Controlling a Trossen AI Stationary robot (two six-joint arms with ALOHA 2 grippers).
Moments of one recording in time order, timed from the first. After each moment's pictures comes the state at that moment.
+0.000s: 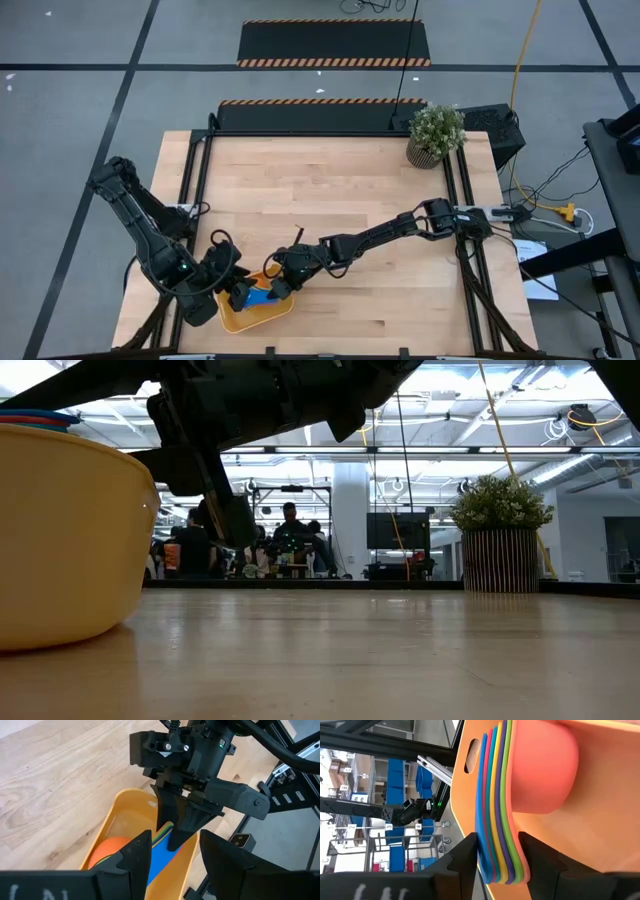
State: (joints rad) left arm -0.86 1.39 1.25 -0.99 -0.56 -1.64; right arm 0.23 2.28 1.63 0.21 -0.34 1.25
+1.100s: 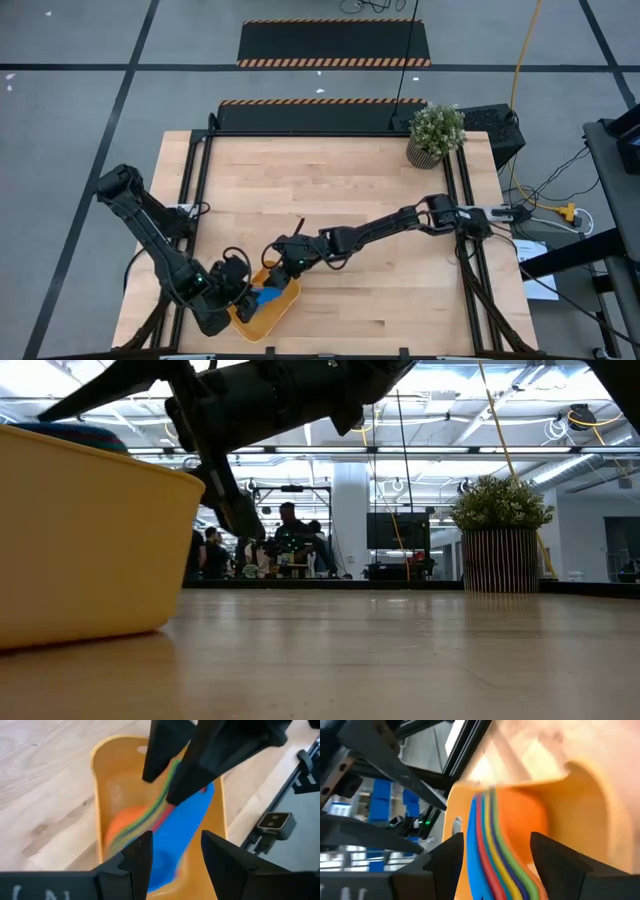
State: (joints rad) left arm -0.87 1.49 1.12 -0.82 -0.45 -1.68; right arm 0.20 2.25 1.63 0.16 -0.26 1.16
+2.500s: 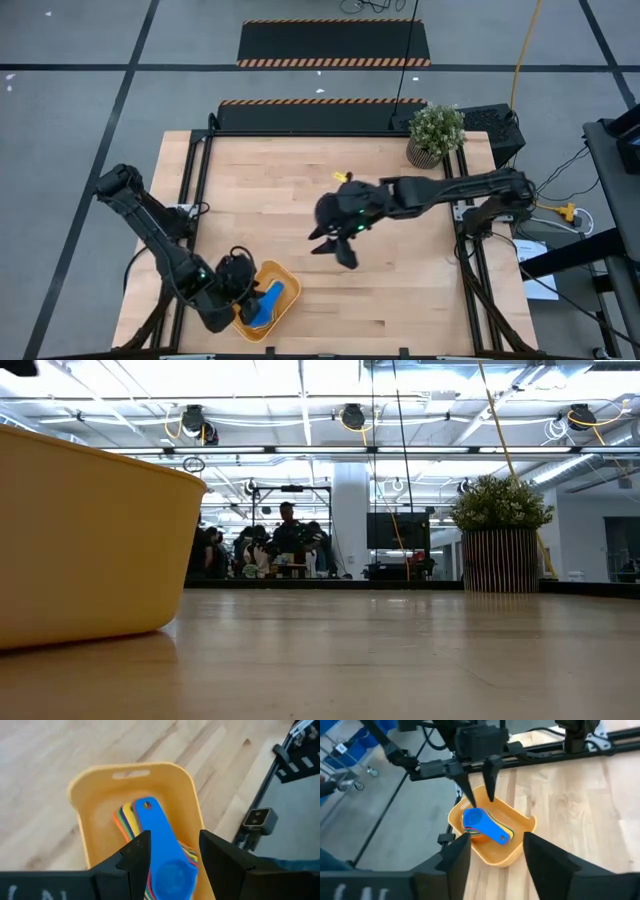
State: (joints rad) left arm -0.83 1.48 1.18 -0.81 -0.46 -1.48; right arm 0.14 1.66 1.63 -0.52 -0.26 0.29
